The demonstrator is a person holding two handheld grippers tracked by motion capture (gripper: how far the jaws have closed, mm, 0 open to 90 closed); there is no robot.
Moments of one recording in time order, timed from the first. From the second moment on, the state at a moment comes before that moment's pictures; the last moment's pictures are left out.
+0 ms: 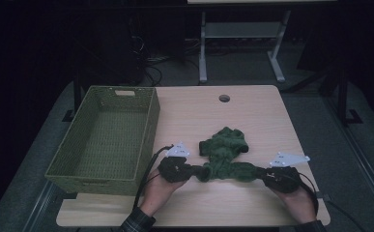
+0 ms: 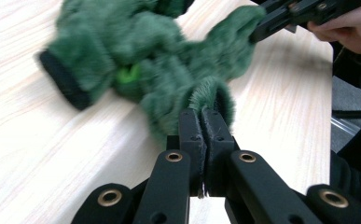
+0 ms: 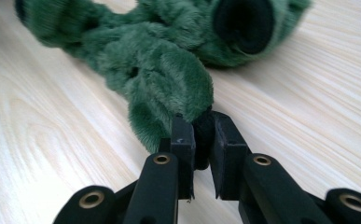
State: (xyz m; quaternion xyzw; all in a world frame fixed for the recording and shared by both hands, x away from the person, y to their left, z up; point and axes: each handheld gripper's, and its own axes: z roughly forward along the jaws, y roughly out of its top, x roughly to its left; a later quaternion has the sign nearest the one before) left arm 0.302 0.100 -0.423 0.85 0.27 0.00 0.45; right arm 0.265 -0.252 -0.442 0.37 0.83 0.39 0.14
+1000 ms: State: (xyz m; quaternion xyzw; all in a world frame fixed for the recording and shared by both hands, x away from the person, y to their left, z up) left arm 0.301 0.074 -0.434 0.88 0.25 0.01 0.41; right arm 0.264 -0.260 -0.443 0.39 0.83 0.38 0.14
